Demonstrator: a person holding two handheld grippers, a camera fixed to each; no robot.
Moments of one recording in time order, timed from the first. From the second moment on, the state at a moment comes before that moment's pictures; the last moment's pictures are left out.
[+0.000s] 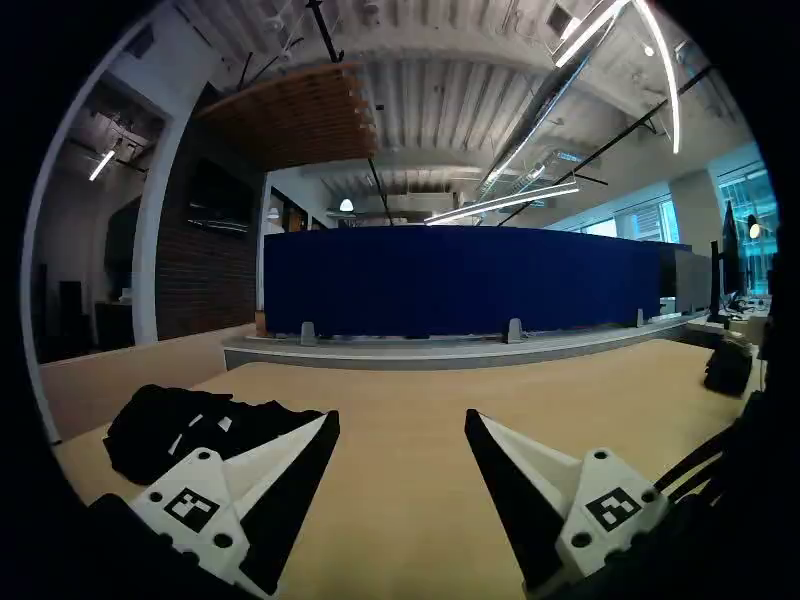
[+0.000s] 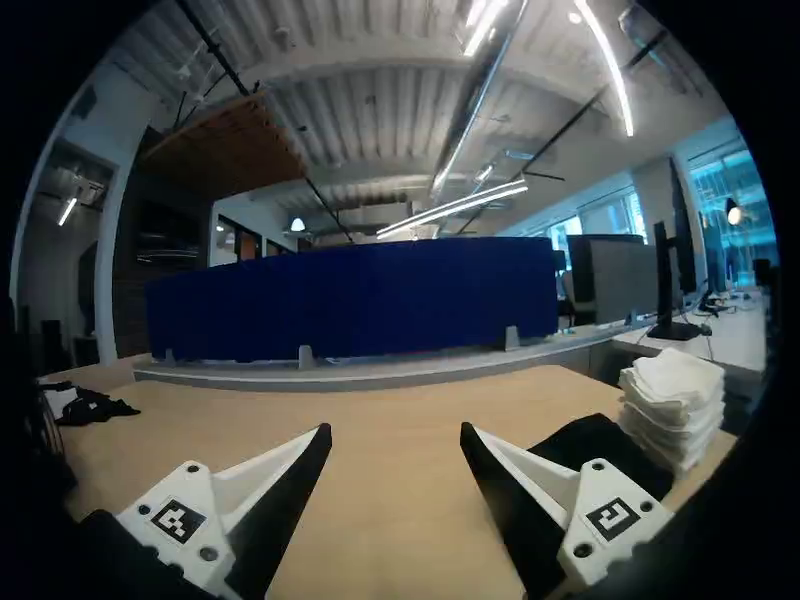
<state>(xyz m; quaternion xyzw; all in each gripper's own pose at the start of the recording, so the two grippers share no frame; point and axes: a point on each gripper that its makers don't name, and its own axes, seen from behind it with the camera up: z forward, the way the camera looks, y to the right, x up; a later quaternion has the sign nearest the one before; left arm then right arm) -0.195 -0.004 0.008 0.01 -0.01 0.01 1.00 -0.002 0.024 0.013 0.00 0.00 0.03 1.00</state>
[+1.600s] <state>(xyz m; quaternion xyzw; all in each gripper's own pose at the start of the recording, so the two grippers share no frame) -0.195 -0.005 0.007 0.01 -0.01 0.01 1.00 -0.016 0.013 0.009 0.00 0.01 0.00 1.00</state>
